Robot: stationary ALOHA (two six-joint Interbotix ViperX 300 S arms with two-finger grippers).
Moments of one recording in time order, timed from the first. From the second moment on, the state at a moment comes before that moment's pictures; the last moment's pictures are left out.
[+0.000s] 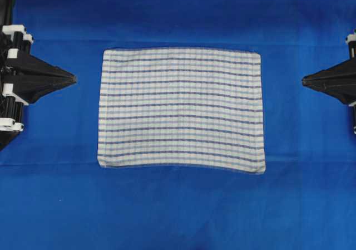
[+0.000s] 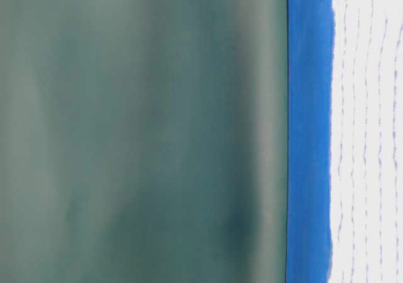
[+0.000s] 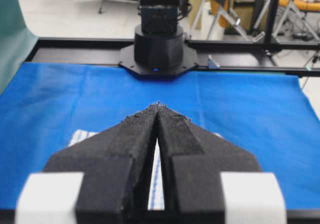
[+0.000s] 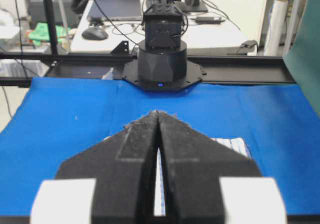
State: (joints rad) left arm 0.00 -0.97 1.18 0.00 -0.29 0.00; right arm 0.00 -0.97 1.18 0.00 -0.29 0.00
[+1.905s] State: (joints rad) left arm 0.49 0.03 1.21 -0.03 -0.64 -0.01; right arm -0.49 0.02 1.04 0.00 -0.27 0.10
